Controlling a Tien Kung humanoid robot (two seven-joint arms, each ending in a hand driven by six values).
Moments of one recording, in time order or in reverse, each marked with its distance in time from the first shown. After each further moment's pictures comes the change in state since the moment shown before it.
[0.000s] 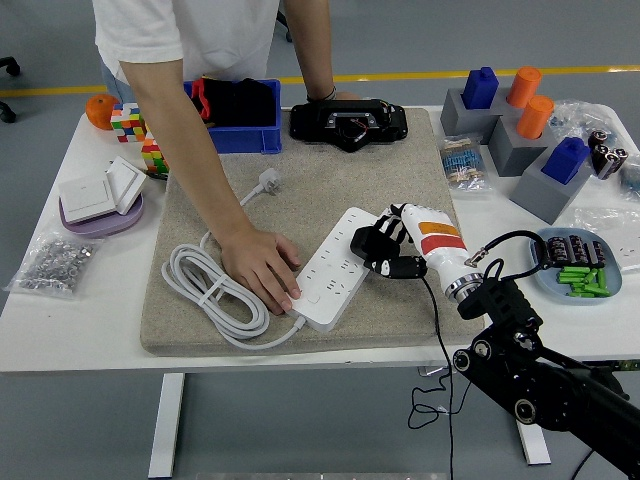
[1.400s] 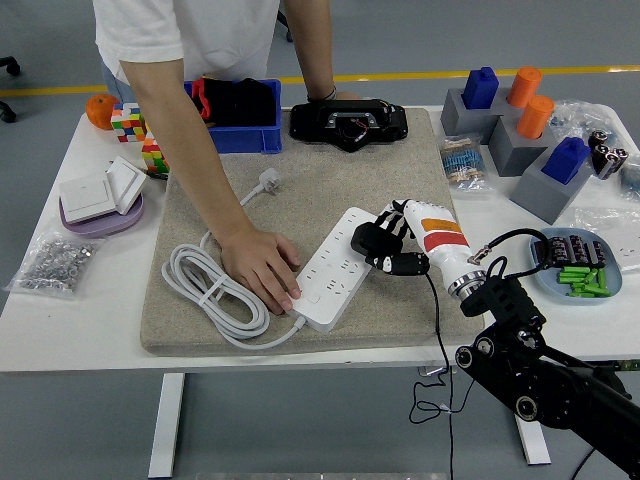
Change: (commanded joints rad) left arm -0.006 -0.002 0.003 0.000 -0.004 -0.001 -0.002; right arm 0.002 -0.001 0.020 -0.010 -0.003 -0.012 0.035
